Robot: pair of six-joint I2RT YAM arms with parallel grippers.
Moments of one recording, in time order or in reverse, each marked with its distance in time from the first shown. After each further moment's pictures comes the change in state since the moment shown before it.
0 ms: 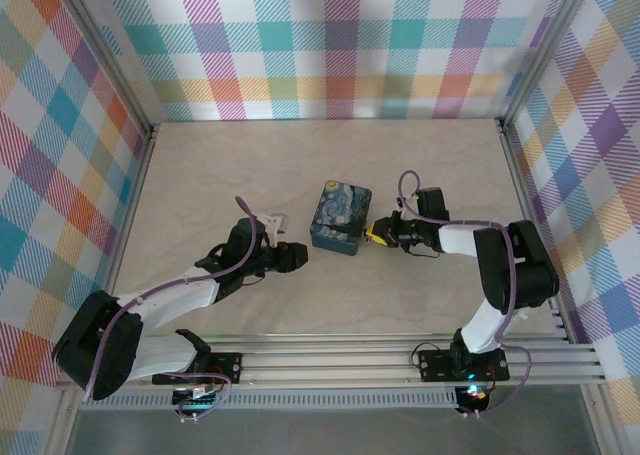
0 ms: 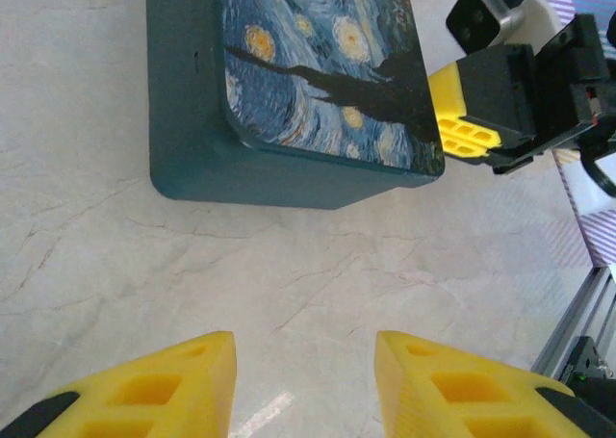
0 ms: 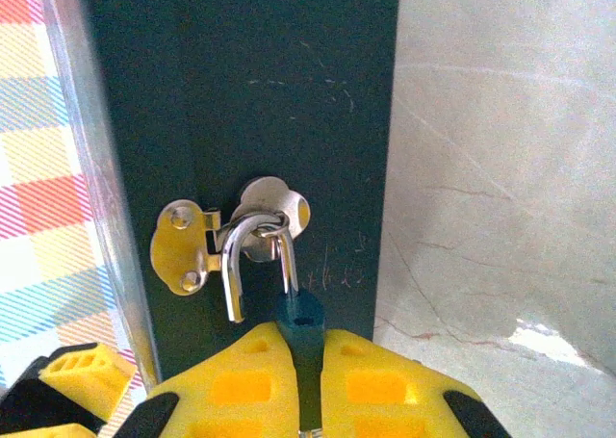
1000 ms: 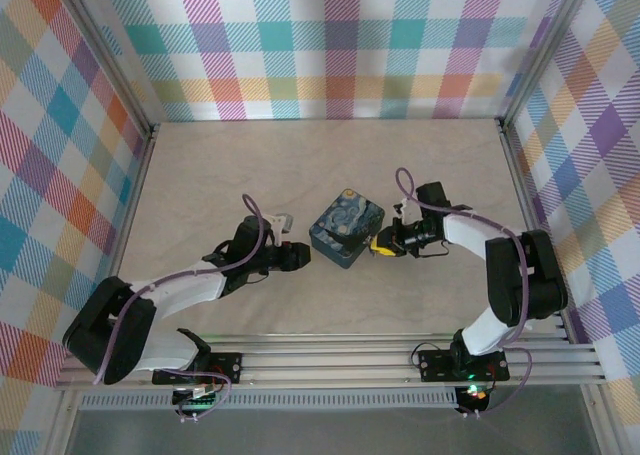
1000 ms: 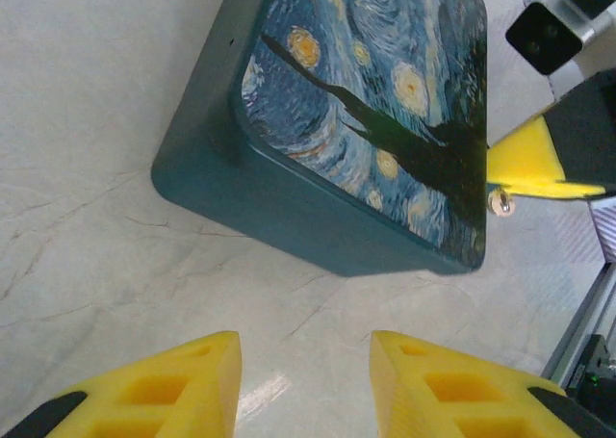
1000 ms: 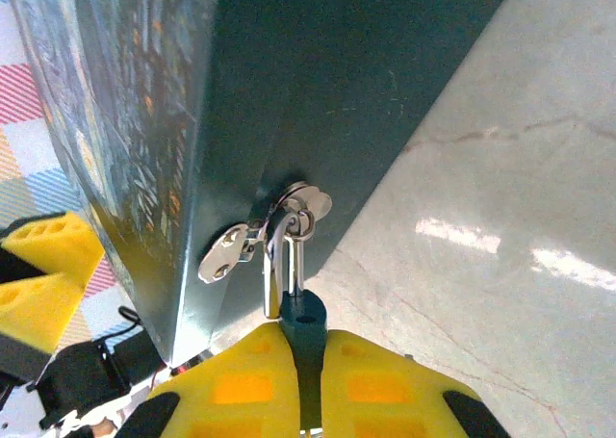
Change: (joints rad) left arm 0.003 0.106 0.026 0.043 0.023 -0.015; right arm 0.010 -0.083 0.109 -0.527 -0.025 -0.270
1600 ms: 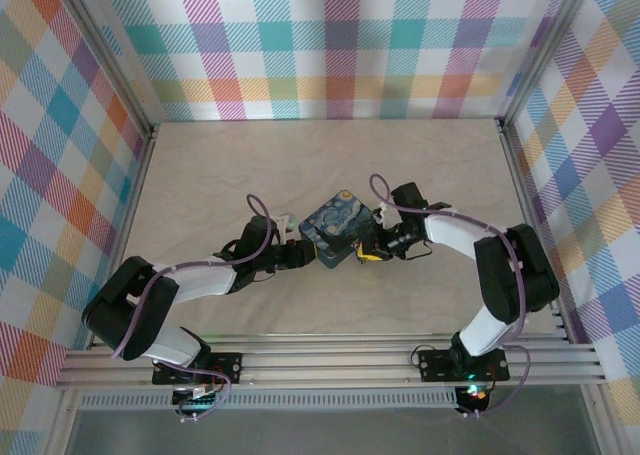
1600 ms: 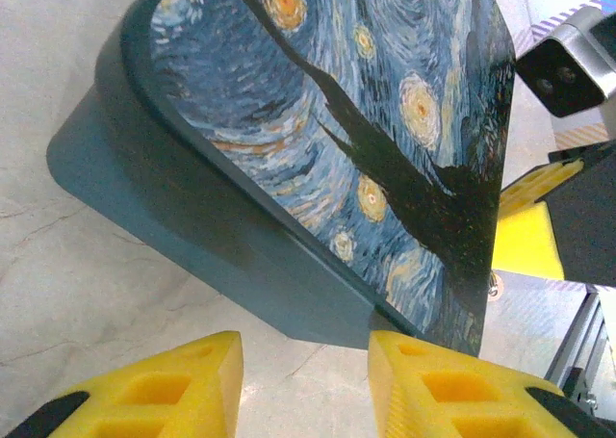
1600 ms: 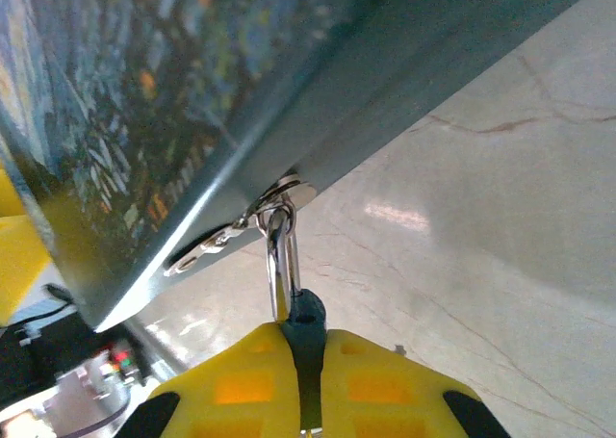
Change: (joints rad) left arm 0.000 0.133 0.001 0.143 0.007 -0.103; right arm 0.163 0.024 0.073 -0.056 0.169 -0.029
